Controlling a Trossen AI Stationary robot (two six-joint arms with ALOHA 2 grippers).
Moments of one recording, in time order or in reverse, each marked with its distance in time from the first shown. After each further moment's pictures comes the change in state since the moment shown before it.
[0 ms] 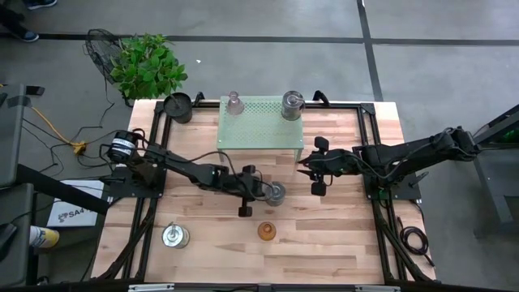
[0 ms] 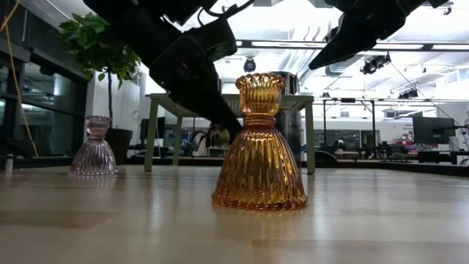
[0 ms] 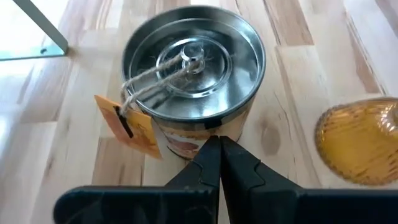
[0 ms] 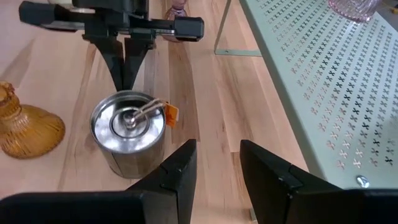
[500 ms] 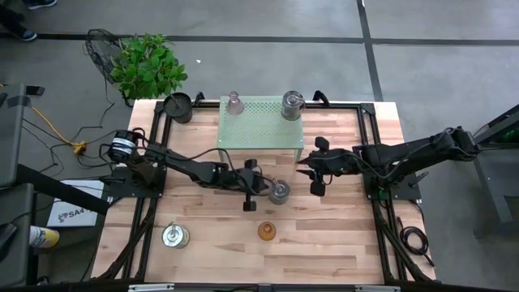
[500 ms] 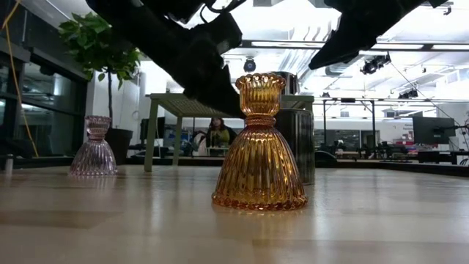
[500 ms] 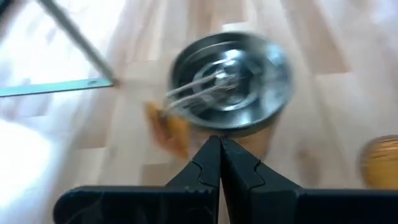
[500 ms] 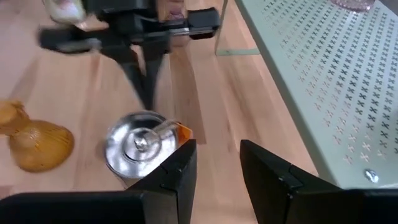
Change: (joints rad) left arm 0.027 -0.004 0.000 0.082 -0.092 0.073; right arm 0.000 0.000 0.009 0.000 -0.011 0.077
